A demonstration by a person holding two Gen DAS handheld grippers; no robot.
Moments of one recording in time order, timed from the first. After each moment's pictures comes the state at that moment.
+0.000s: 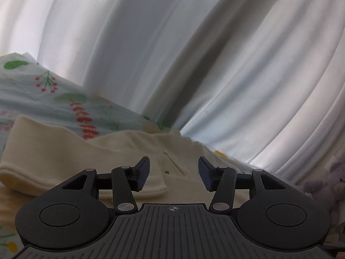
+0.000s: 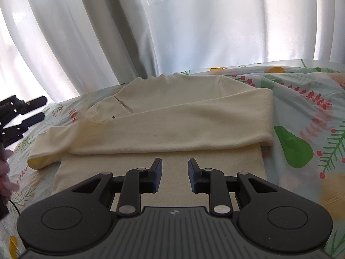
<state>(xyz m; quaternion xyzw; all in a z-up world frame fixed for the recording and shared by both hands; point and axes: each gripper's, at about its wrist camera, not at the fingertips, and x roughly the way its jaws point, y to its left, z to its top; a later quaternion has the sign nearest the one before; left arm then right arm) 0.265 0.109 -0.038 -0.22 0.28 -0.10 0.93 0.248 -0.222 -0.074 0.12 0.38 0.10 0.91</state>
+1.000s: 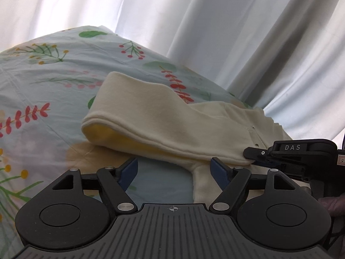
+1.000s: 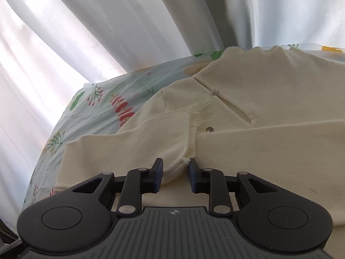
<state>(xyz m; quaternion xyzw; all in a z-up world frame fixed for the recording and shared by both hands) 0.238 0.174 -0.088 -0.21 0.35 0.08 0.91 0.393 -0.067 -0.116 0.15 0.45 0.23 0.85</state>
